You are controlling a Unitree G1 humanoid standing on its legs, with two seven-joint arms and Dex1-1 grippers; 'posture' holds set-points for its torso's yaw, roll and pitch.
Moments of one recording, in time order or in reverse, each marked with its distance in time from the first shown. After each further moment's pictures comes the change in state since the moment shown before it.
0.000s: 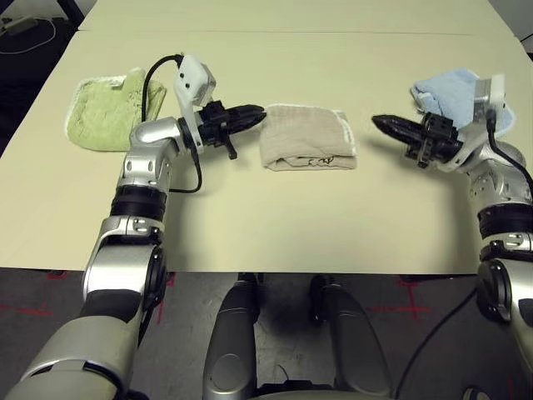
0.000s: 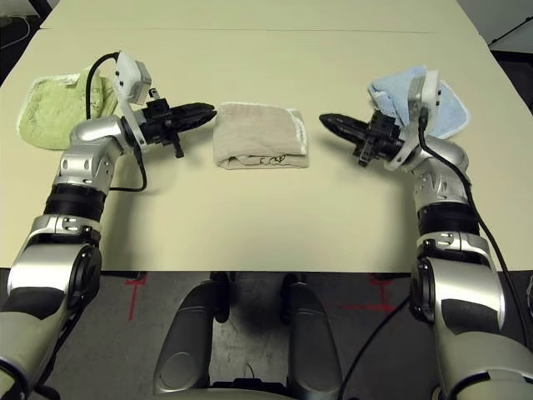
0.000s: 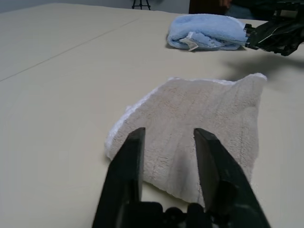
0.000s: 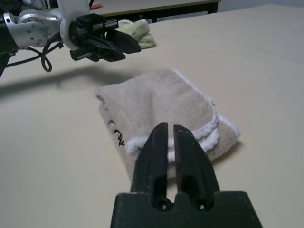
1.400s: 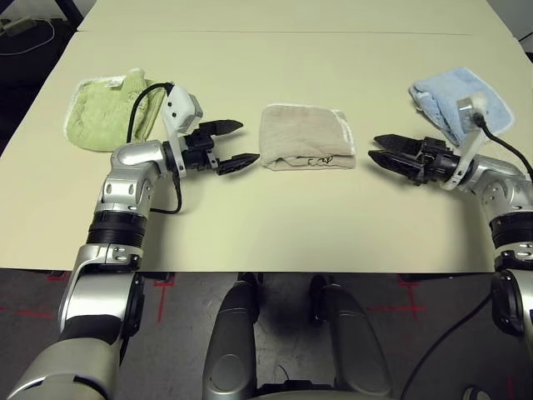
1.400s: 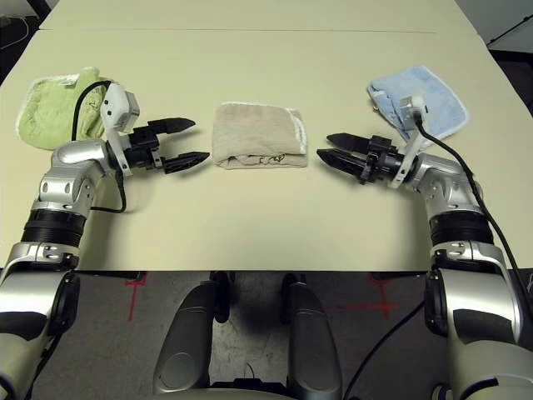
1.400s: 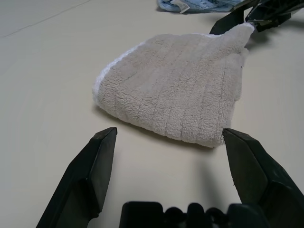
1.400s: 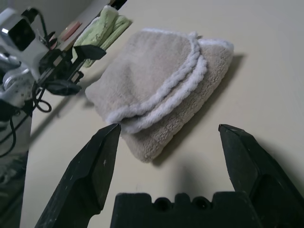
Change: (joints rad) left arm 0.124 0.111 -0.038 -0.079 -0.028 -0.015 -0.040; right arm -0.068 0.010 0.034 0.058 0.079 0.628 -0.148
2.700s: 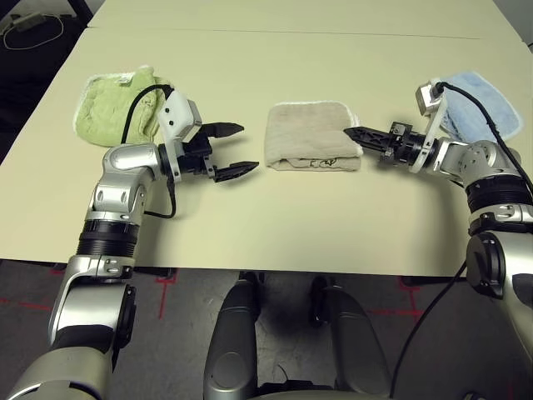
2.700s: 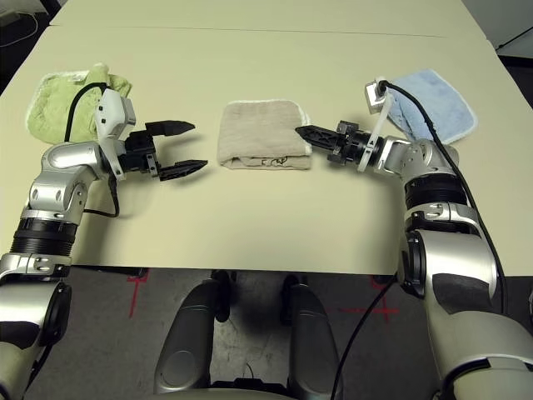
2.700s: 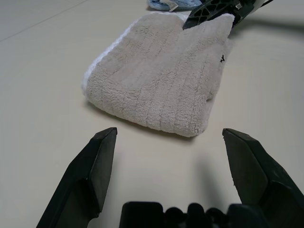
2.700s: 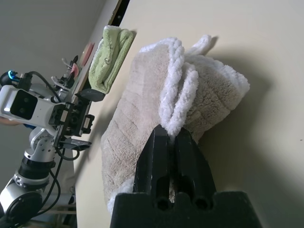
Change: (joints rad) left arm 0.057 0.010 -0.016 -0.136 -0.014 0.046 -0.010; right arm -0.161 0.051 -0.044 0.122 0.019 0.297 -0.122
